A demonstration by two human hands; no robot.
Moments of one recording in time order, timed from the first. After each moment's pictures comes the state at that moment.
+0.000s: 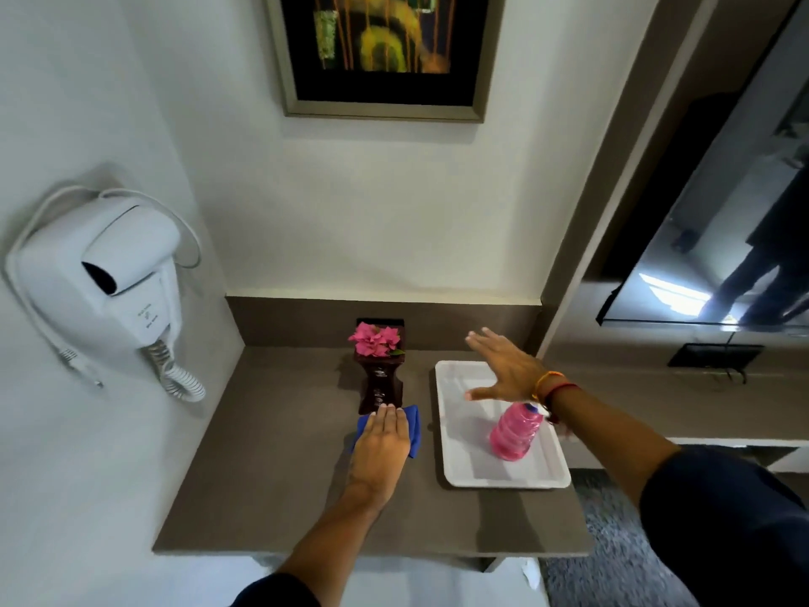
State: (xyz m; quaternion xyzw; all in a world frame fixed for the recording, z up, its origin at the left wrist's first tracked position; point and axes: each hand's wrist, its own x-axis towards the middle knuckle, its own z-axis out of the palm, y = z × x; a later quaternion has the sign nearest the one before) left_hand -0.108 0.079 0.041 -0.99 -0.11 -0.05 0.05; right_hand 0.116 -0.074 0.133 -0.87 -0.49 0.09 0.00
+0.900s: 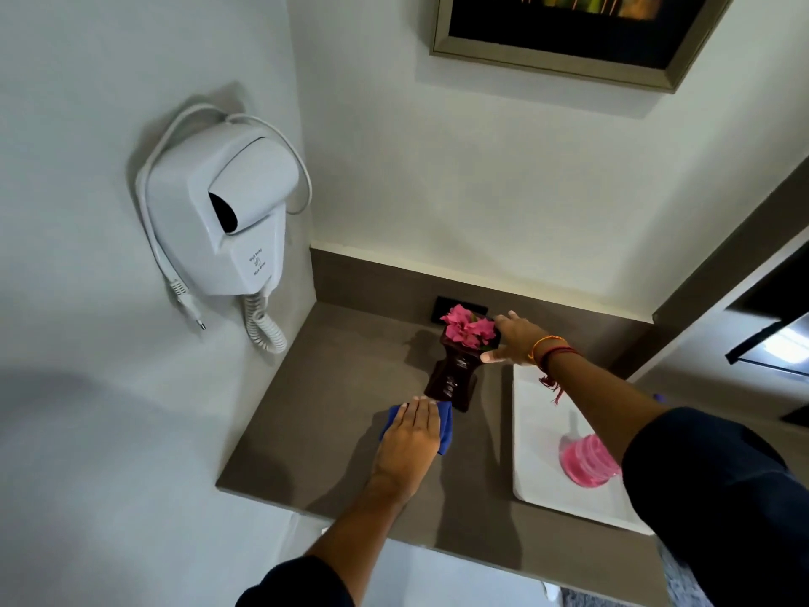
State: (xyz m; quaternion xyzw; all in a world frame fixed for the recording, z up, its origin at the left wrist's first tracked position) left_hand -0.137 0.151 -0.008 -0.98 -0.16 -0.05 -0.05; right_hand 0.109 0.105 0.122 -0.89 -0.40 0.21 -0.04
